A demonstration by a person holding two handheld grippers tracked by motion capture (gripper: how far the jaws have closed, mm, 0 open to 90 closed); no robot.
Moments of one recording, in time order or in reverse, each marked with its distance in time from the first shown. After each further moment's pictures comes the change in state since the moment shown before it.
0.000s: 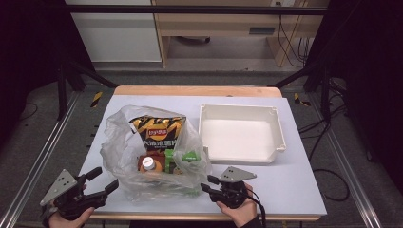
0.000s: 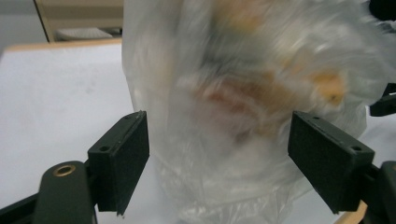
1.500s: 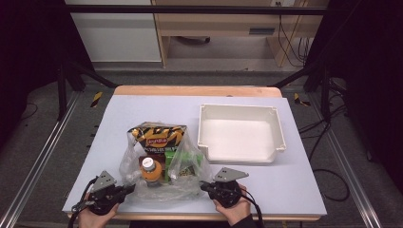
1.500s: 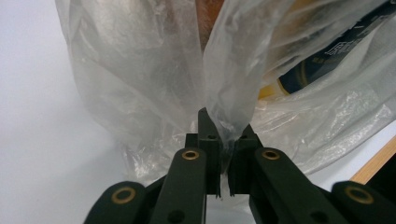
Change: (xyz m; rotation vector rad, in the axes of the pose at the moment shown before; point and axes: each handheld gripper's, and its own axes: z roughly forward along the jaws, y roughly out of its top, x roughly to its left) left arm -0.017 -0.037 0.062 0.364 -0.021 0.017; right arm 0.000 -0.008 0.021 0.057 0.029 0.024
